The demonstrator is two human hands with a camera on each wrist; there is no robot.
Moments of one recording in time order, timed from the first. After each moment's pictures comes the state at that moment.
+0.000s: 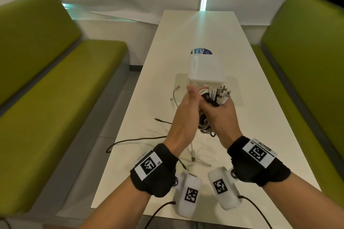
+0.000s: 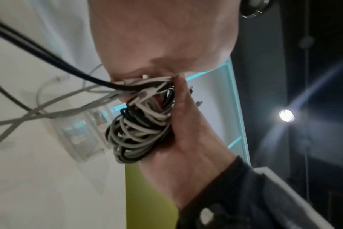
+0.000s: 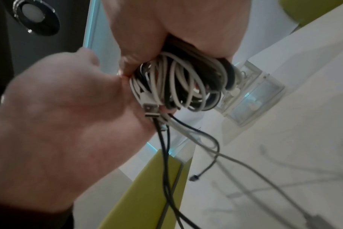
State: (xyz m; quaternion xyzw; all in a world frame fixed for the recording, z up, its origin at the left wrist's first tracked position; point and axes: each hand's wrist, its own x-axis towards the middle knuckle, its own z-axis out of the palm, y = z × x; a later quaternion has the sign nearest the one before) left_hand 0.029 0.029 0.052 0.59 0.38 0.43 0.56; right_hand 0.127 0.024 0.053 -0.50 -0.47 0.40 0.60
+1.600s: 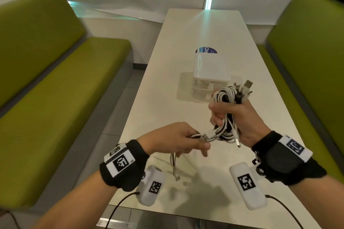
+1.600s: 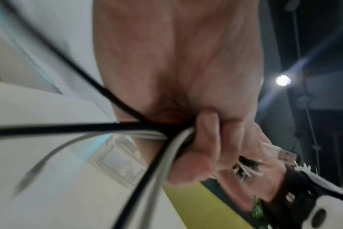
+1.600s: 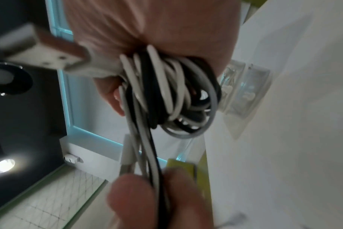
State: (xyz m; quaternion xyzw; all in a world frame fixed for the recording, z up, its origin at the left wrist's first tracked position) left_hand -0.033 0.034 0.046 0.77 0.34 0.01 0.54; right_hand 0.157 0.020 0.060 -0.40 -0.44 0.60 0.54
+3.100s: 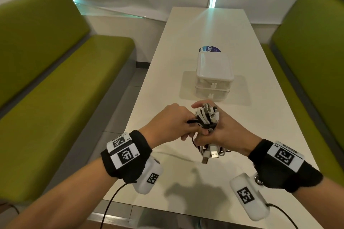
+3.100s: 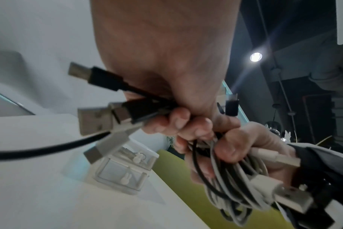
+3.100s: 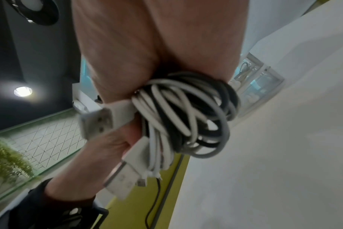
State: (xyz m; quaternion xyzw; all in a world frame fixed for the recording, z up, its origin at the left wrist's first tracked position) left_hand -0.034 0.048 0.052 0.85 0.41 0.12 0.31; right_hand 0.135 0.009 0.045 -0.46 -0.59 0.58 0.33
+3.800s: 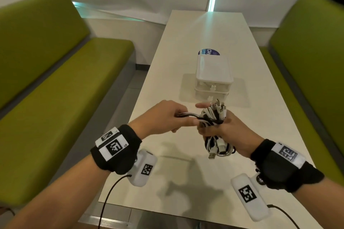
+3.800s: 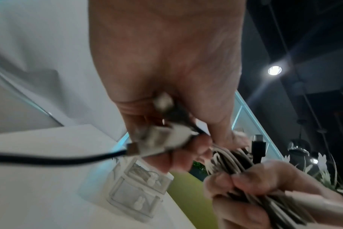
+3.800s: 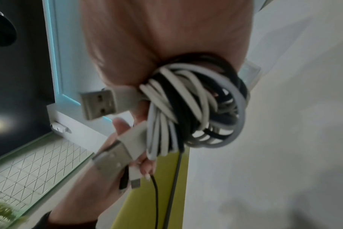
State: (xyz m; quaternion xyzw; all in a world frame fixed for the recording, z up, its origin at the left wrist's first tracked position) left_hand -0.054 0.066 0.057 0.81 0.44 0.12 0.37; right_hand 0.146 0.011 0.046 -0.51 -0.53 0.56 0.36
